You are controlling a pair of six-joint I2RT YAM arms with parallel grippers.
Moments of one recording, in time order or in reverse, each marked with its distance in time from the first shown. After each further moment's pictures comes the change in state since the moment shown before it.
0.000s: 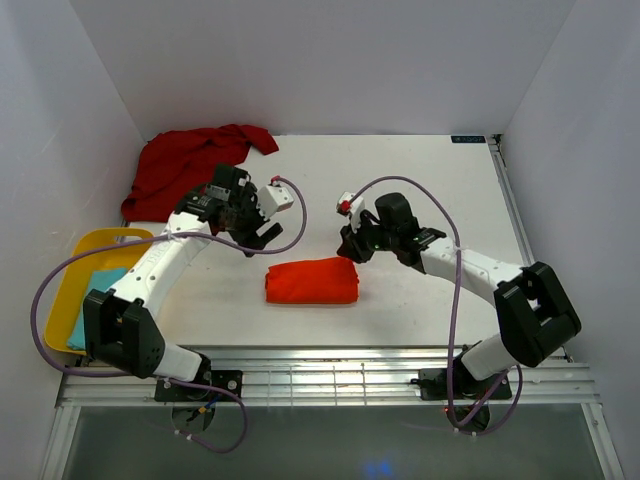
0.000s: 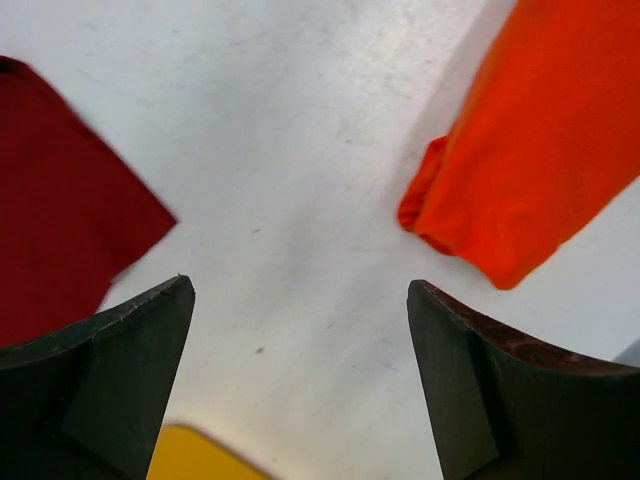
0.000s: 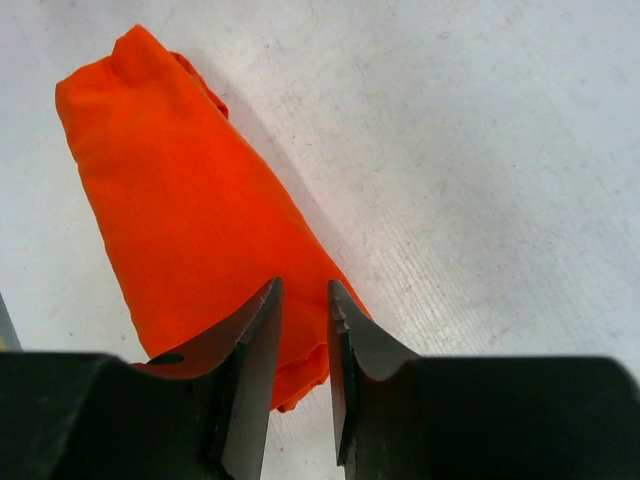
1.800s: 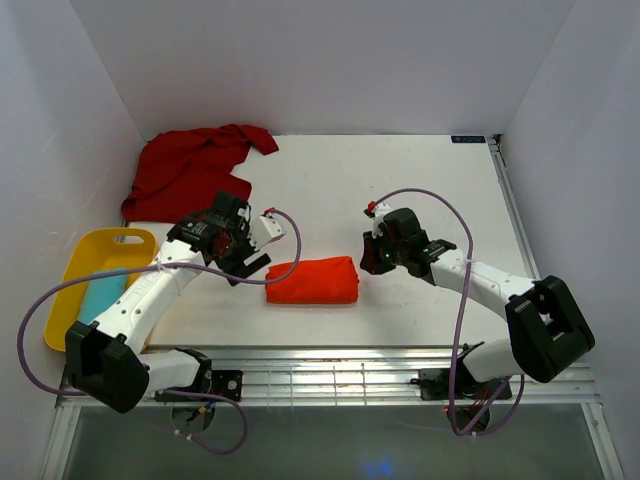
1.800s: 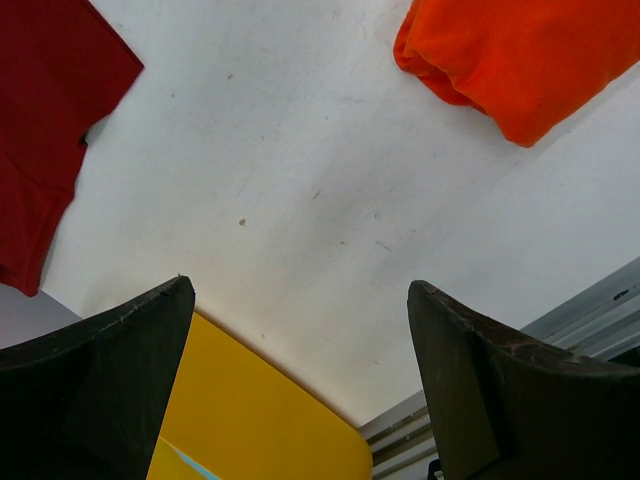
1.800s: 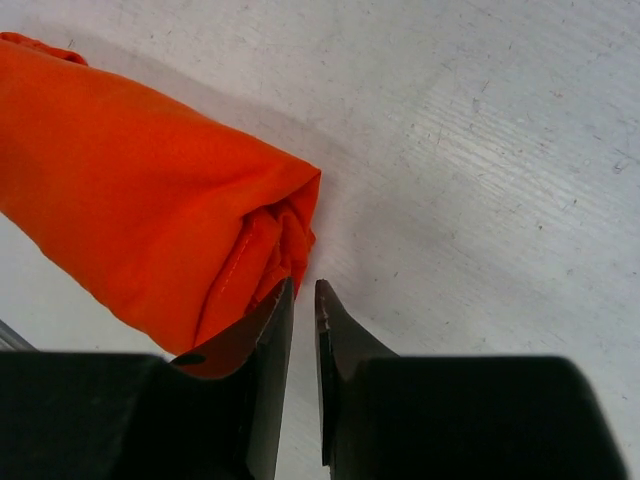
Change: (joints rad) left arm -0.069 -0.183 -0.119 -0.157 -0.275 0.018; right arm -0.017 -0.117 -0.117 -0.147 0.306 0.423
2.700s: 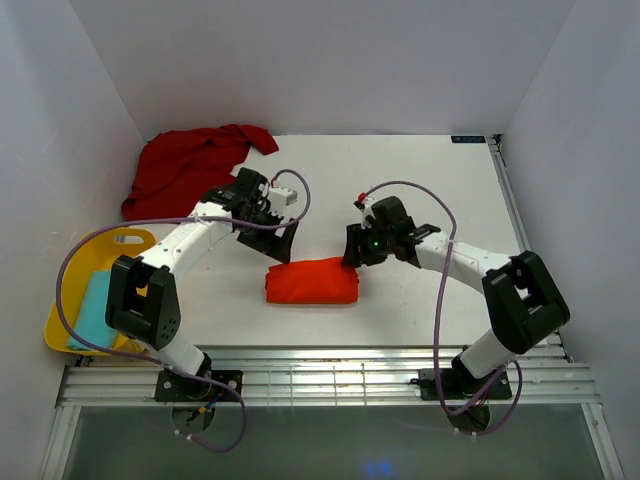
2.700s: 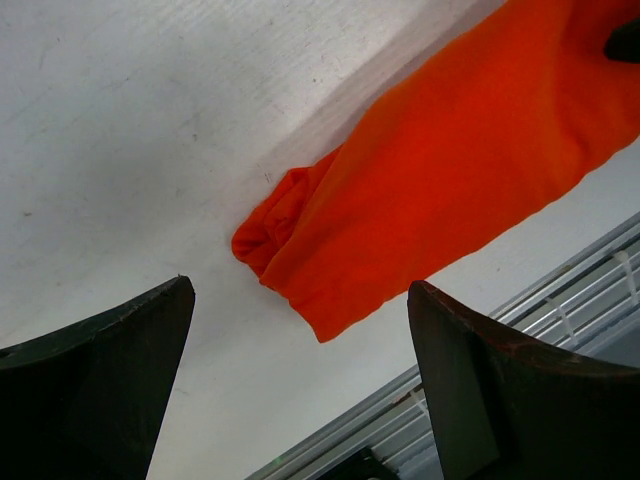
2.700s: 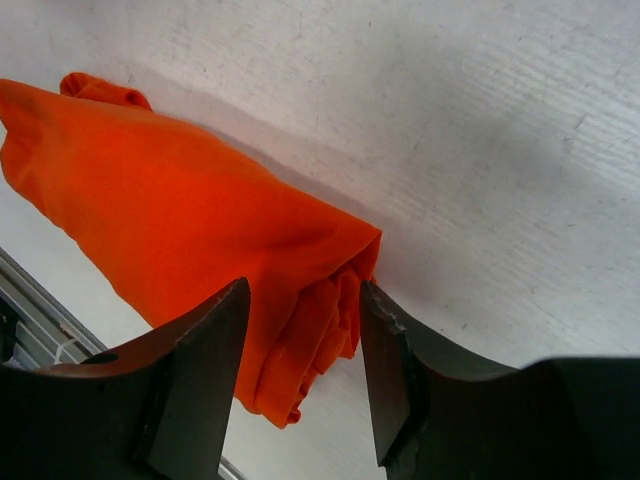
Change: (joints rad) left arm 0.023 0.362 0.205 0.079 0.345 -0.522; right arm 0.000 0.156 0.143 -0.034 -0.121 0.114
